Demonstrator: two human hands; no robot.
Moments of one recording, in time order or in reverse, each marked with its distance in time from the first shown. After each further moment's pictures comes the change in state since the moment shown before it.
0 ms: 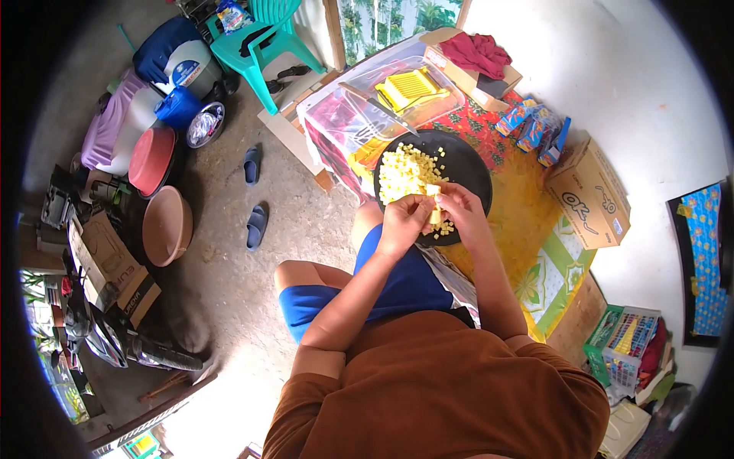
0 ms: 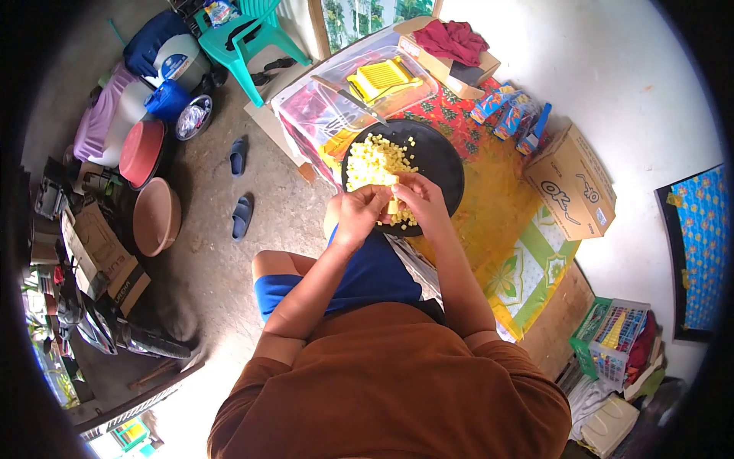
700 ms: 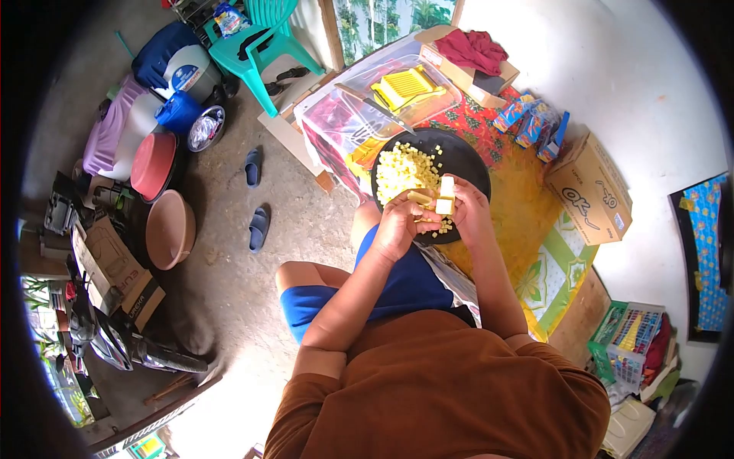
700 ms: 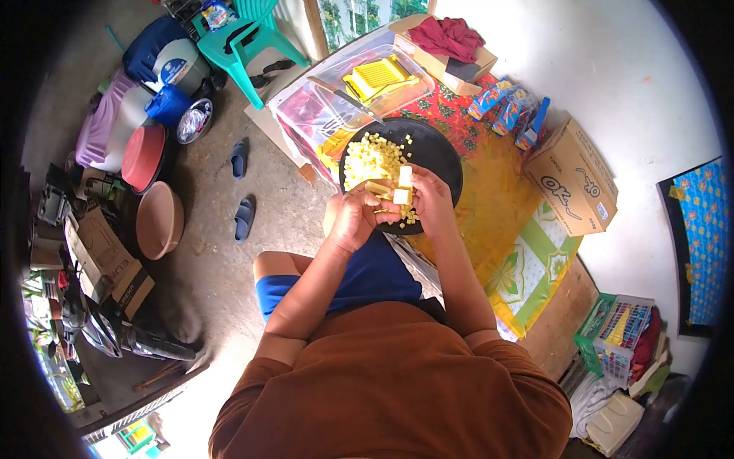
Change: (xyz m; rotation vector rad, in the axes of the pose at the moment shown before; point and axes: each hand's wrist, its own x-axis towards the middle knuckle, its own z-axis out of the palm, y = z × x) left_hand 0.002 0.006 -0.002 -0.580 -0.113 -0.249; right_hand -0.001 0.001 -0.009 0.394 0.118 -0.008
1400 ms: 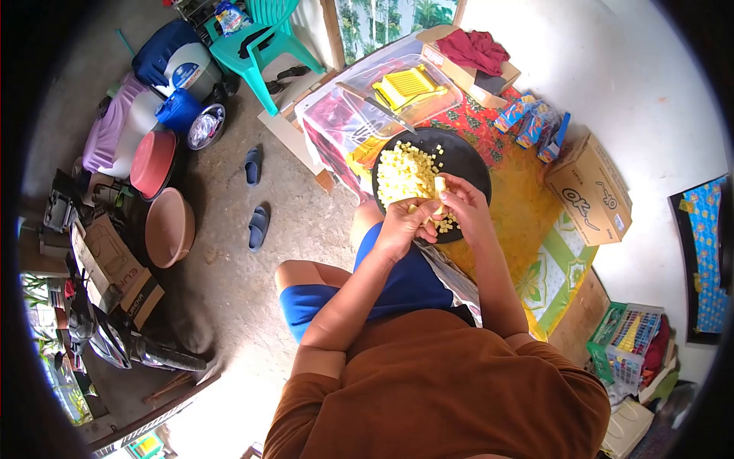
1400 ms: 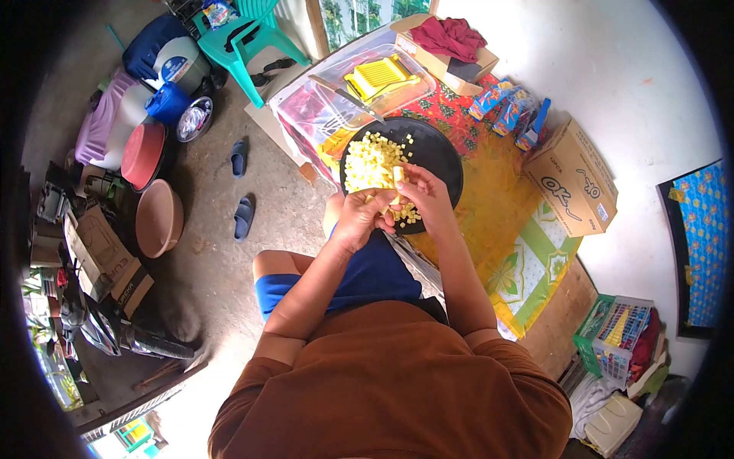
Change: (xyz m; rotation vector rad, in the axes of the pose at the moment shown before) left_hand -0.001 -0.007 -0.004 0.315 0.023 -0.006; right_hand 0.001 -0.002 -0.001 -0.264 -0.131 -0.013
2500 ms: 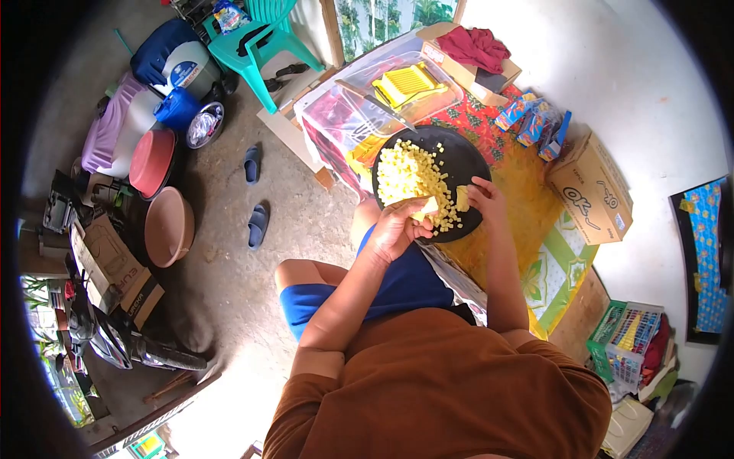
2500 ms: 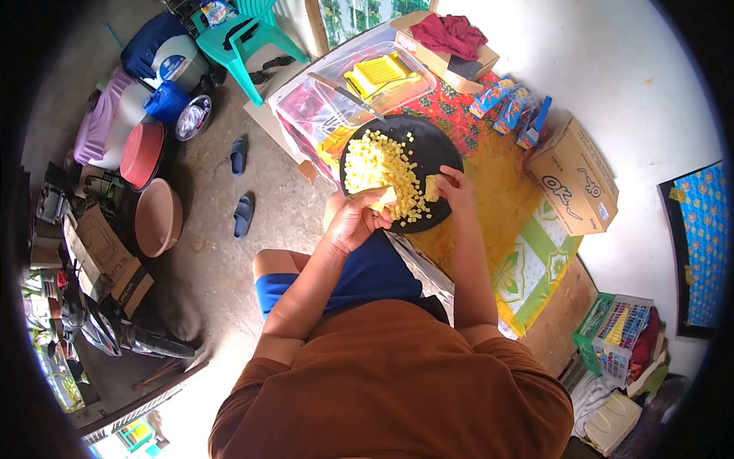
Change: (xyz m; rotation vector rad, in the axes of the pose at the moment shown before) left_hand -0.004 0.007 -0.014 -0.296 -0.046 -0.112; right_hand 0.029 0.053 -0.105 -0.197 0.355 0.032
